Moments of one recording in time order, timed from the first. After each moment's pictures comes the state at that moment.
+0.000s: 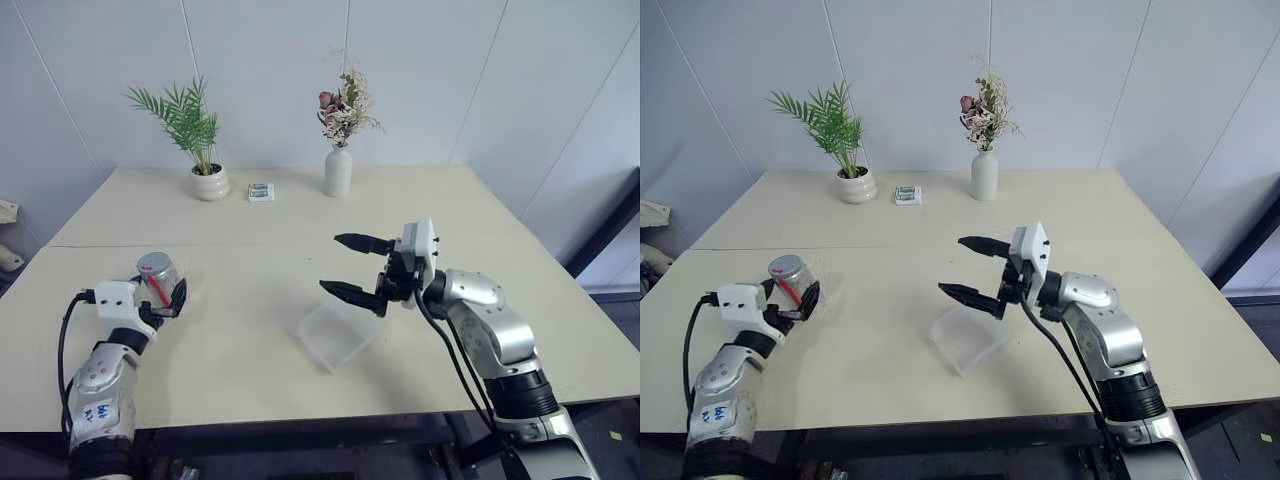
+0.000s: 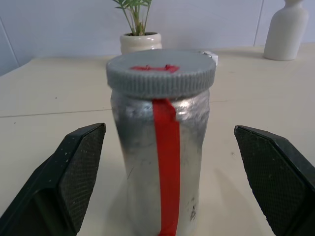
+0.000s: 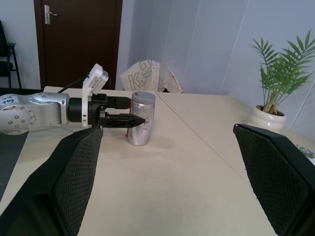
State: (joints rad) left arm -0.40 0.43 0.41 0.39 -0.26 -0.12 -0.30; right arm -0.69 -0.38 0.05 -0.03 0.46 0.22 1.01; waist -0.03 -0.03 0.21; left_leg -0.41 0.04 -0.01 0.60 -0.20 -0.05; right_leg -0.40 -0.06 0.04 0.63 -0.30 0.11
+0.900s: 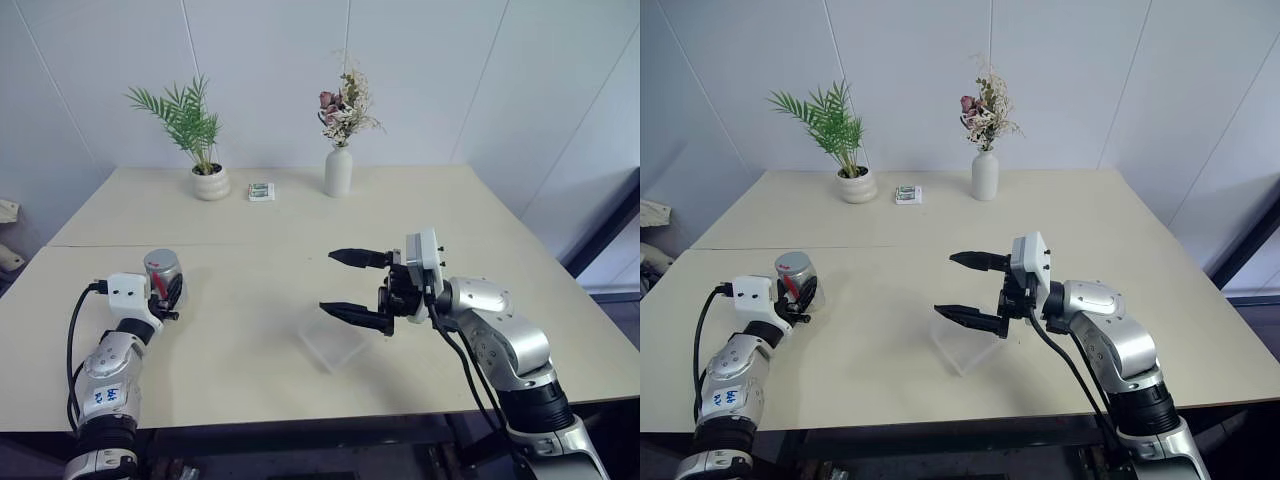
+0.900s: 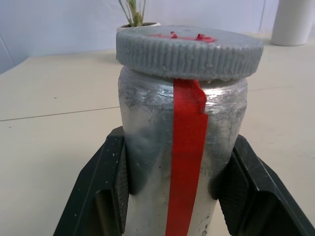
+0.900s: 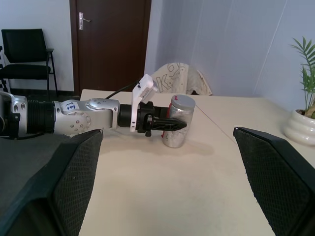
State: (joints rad) left arm -0.49 0.46 0.37 0.53 -0.27 -0.18 -0.36; right arm -0.65 -0.44 0.06 -0.16 0.54 0.33 1.05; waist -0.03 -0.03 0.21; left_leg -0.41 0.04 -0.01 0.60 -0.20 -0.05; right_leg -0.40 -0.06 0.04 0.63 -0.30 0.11
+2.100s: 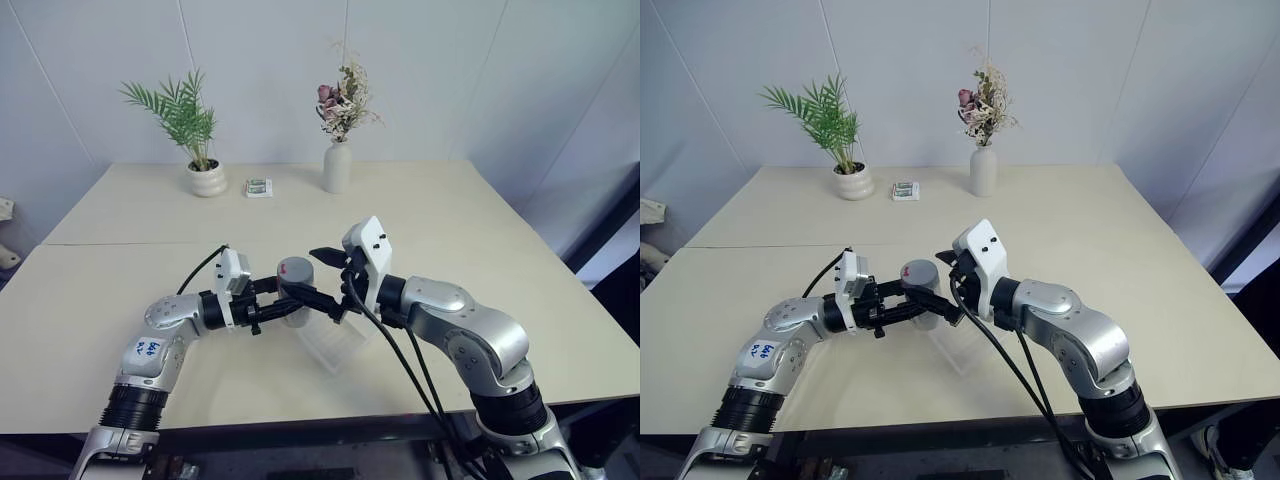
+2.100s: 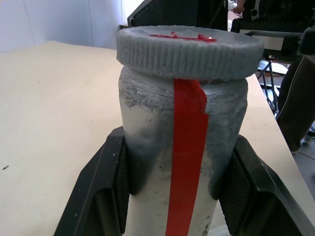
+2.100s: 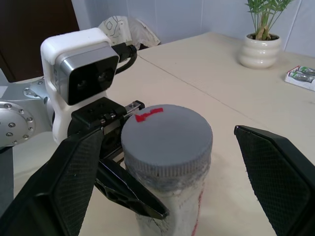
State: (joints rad) left arm -0.58 0.49 0.02 0.14 -0.47 0.24 -1.02; right arm -0.73 -0.30 0.15 -0.38 0.54 0.85 0.49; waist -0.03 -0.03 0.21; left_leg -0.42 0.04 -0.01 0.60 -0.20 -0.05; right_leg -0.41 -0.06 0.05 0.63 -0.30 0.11
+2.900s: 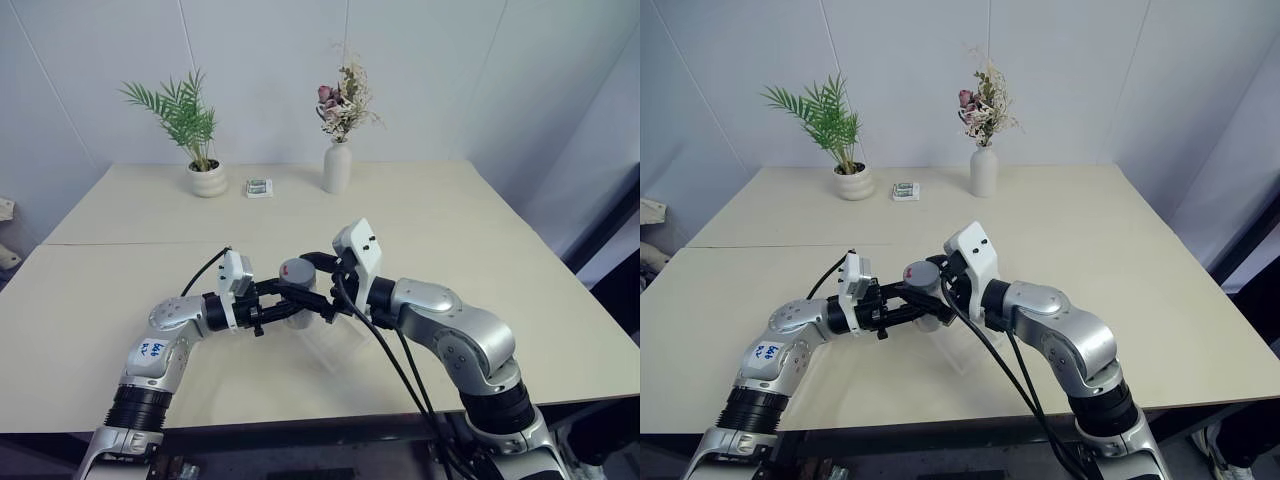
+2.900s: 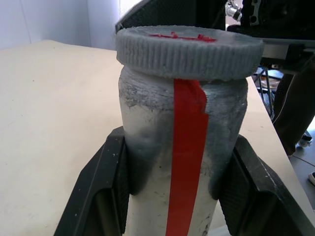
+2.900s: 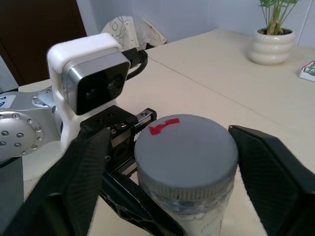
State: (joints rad) left arm -0.58 0.48 0.02 0.15 -0.46 0.24 -1.03; right arm -0.74 -0.25 0.17 -0.35 0.52 0.86 0.49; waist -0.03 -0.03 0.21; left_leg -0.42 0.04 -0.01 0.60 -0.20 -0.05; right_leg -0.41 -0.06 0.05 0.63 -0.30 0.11
